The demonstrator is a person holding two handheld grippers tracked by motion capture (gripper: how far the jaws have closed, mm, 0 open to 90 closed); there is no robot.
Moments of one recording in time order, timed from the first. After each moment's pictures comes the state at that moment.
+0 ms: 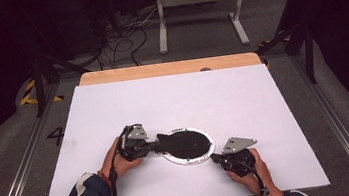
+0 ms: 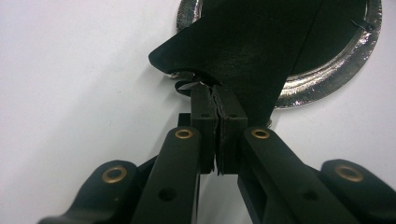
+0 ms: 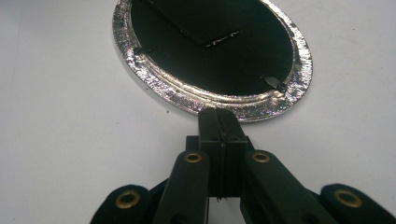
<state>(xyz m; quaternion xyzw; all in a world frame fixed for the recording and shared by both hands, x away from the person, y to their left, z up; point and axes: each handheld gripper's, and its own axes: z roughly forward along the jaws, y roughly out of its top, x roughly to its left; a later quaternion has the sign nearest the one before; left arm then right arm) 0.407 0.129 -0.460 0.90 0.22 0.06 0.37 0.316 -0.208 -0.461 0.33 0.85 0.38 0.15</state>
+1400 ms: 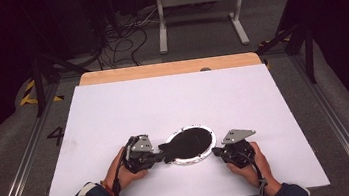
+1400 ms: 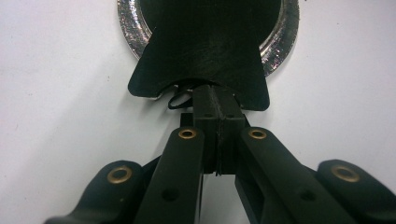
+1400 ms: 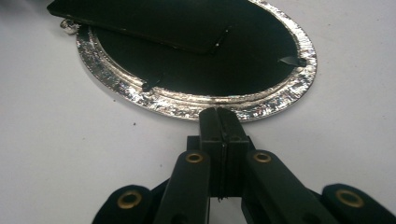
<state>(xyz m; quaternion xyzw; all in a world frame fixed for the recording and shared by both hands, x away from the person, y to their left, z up) 0.376 0.118 -0.463 0.91 0.18 0.03 0.38 0.334 -0.212 -0.457 0.35 0.85 0.37 0.14</state>
